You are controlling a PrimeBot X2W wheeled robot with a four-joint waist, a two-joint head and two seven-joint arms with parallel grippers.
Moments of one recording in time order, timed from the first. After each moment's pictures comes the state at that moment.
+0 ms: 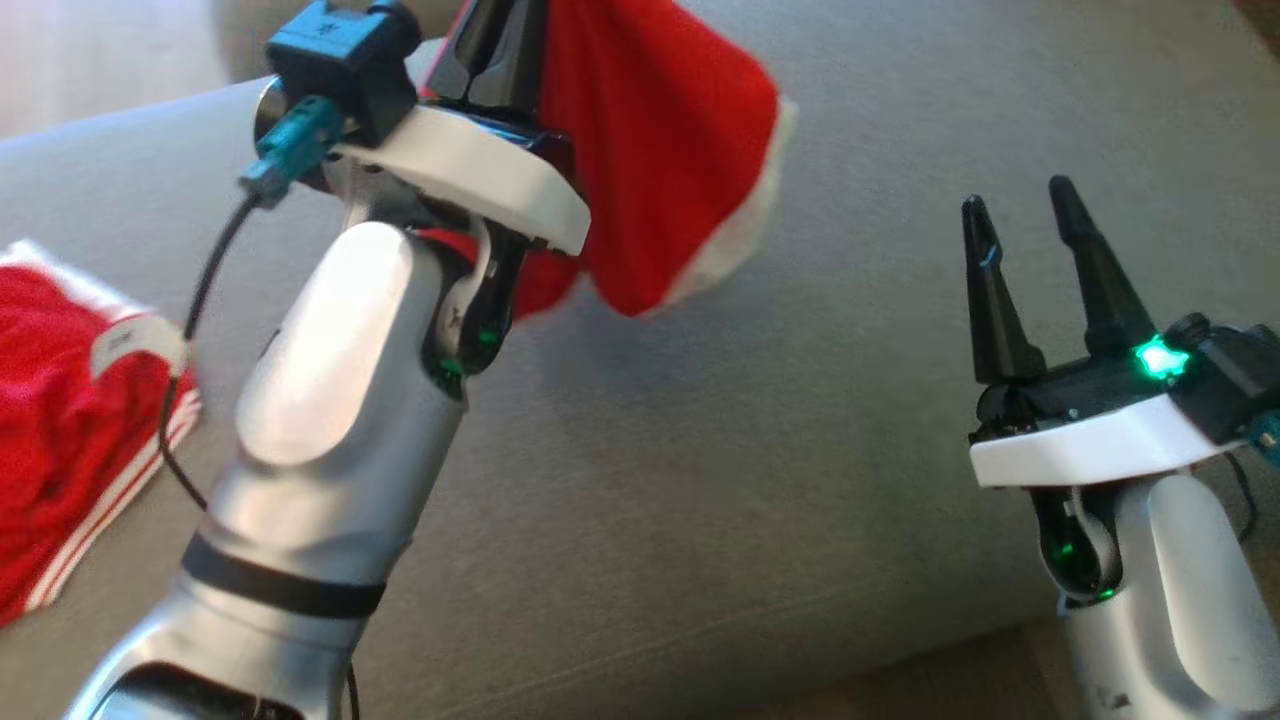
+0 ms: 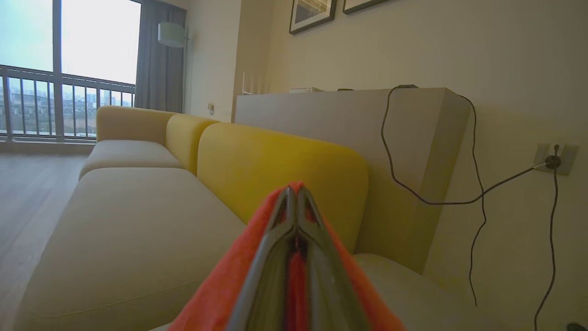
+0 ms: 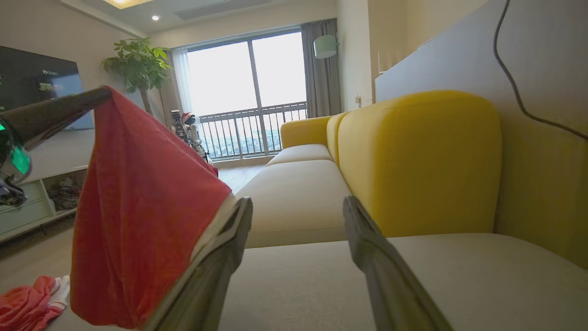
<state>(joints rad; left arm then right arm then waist) -0.77 0.04 -0.47 0.29 -0.44 0.05 -0.15 -0.26 -0.05 0.01 0.06 0.23 0.13 -0.26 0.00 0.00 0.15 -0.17</state>
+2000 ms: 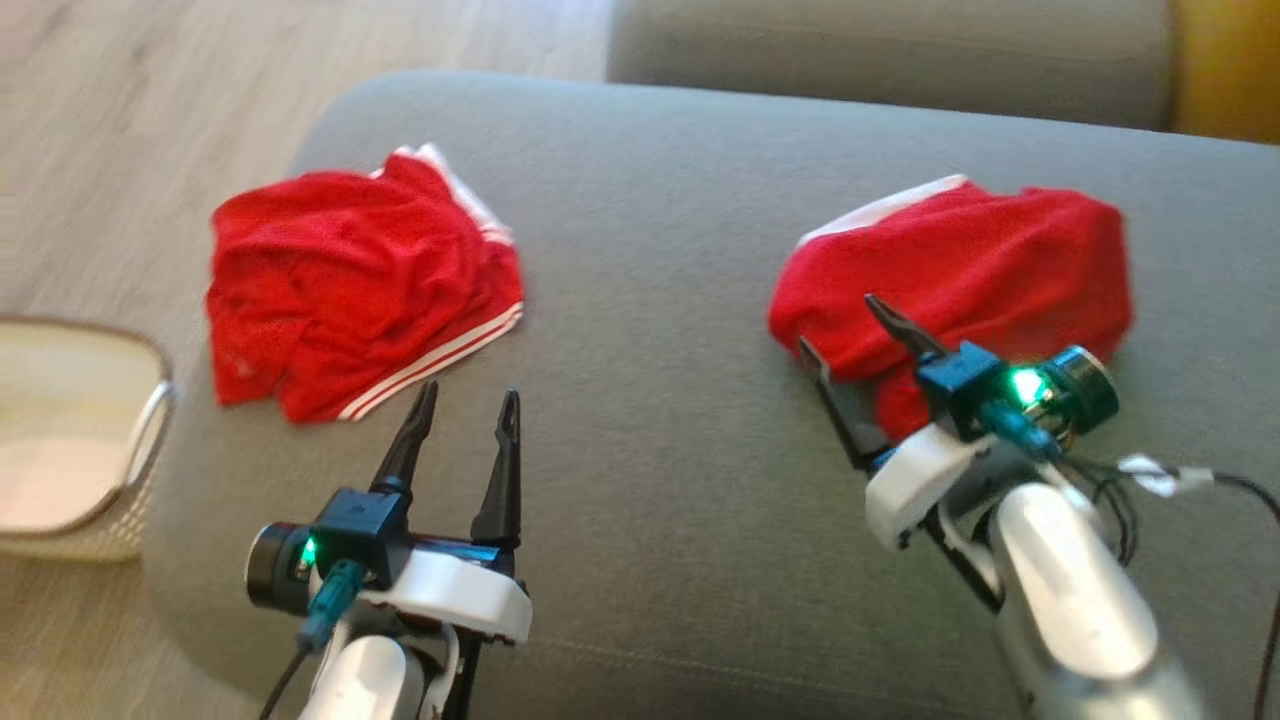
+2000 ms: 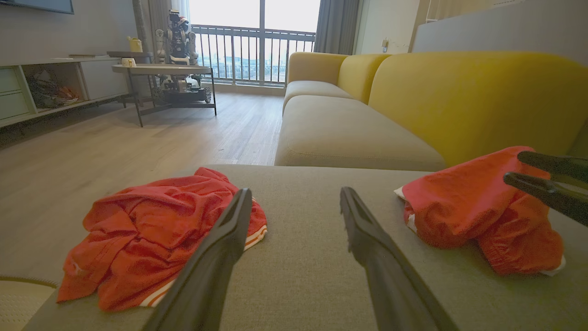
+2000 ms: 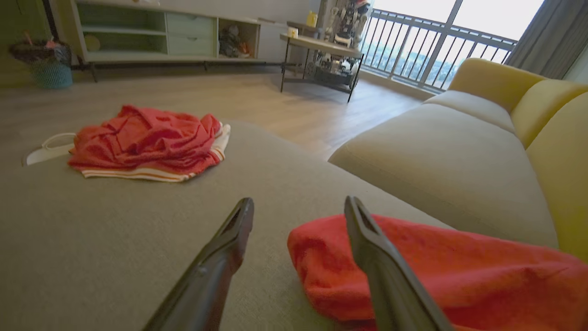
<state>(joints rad) -0.07 0.07 -0.37 0.12 -0.18 0.11 -0.25 -0.32 -0.06 0.19 0.34 -0.08 0.13 -0.13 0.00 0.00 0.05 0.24</state>
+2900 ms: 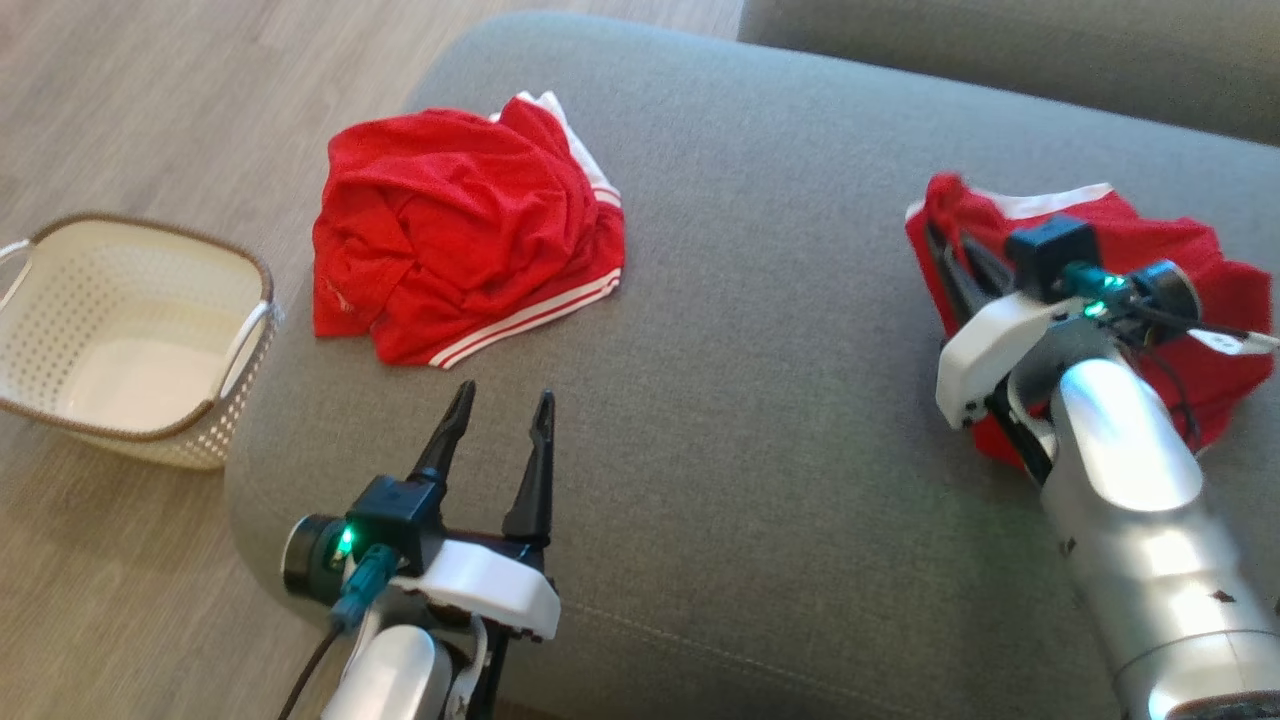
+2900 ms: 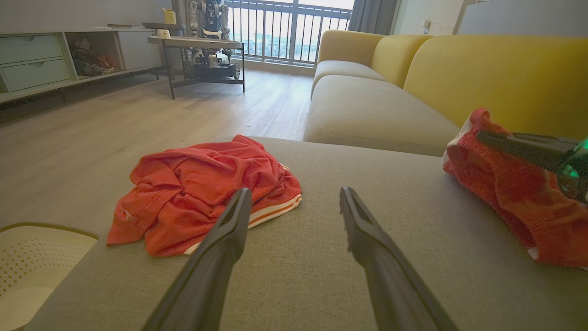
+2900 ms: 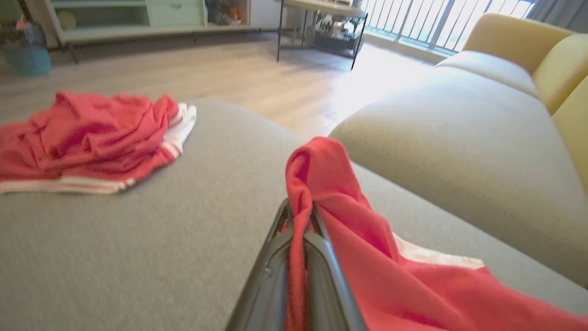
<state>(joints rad) -0.11 0.05 -0.43 0.18 -0.21 0.11 -0.25 -0.67 -0.10 0.06 0.86 -0.11 0.13 -0.20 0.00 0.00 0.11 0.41</state>
